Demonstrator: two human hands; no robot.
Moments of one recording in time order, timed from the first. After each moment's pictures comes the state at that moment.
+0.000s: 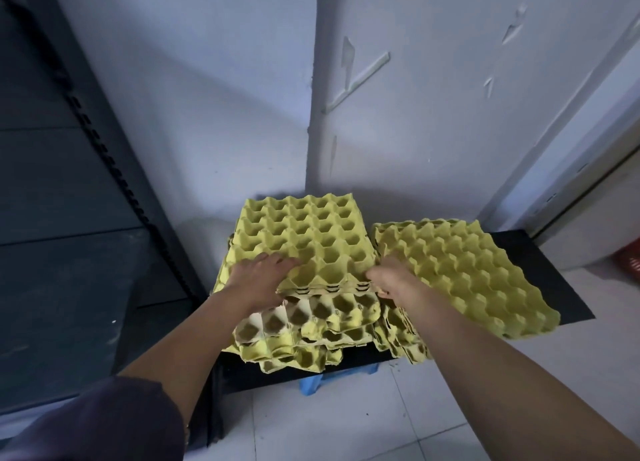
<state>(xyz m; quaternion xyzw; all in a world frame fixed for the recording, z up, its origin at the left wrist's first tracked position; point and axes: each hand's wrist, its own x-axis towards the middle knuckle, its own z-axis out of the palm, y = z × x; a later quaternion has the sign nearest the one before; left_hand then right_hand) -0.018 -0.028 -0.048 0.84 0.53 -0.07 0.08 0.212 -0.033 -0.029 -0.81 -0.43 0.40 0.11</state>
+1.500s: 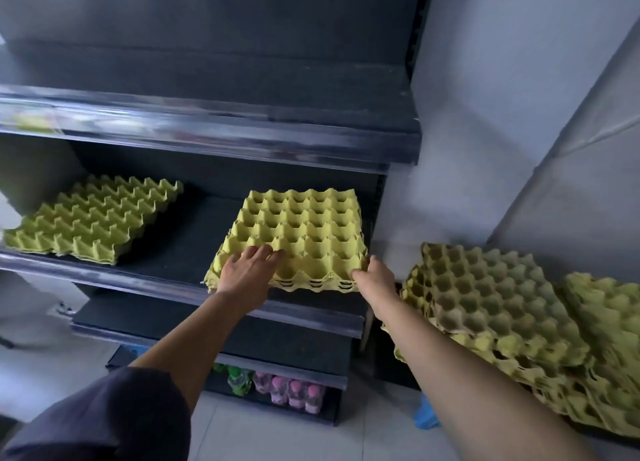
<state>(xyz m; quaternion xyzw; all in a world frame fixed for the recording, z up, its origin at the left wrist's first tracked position) -0.380 -0.233 -0.007 0.65 0.76 -0.03 -0.03 -0.182 -0.143 -0.032 -0.65 -0.63 0.39 0.19</state>
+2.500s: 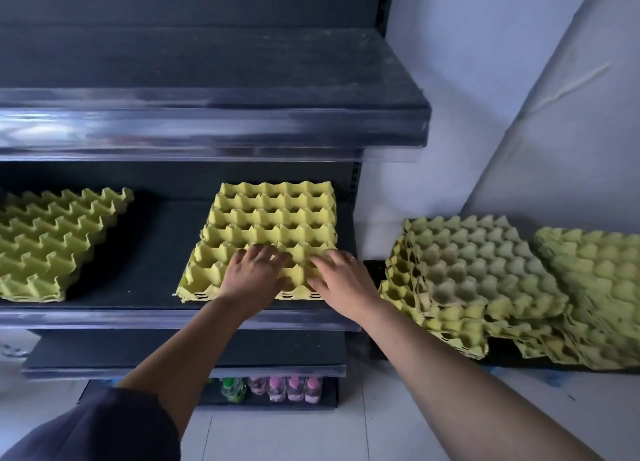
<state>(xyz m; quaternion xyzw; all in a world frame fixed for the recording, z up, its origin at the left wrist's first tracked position) -0.388 -0.192 -0.027 0.73 0.68 -0.01 0.01 -0.212 -0.152 -0.052 -0.47 -0.87 0.10 0.07</state>
